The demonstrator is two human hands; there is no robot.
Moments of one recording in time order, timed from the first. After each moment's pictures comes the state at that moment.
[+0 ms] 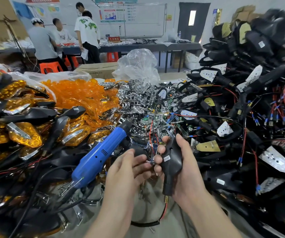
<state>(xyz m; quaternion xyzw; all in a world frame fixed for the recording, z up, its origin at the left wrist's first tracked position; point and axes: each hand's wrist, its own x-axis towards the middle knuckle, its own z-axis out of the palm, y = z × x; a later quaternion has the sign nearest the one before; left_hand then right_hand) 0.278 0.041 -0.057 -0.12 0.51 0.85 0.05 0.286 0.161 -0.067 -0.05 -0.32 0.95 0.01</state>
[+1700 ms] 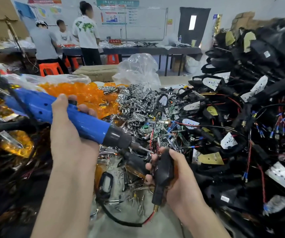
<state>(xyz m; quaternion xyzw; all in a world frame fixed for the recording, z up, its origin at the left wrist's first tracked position) 0.200 -0.008 0.029 0.00 0.32 0.94 -0.14 0.273 0.162 -0.073 -0.10 -0.32 0.94 -0.02</state>
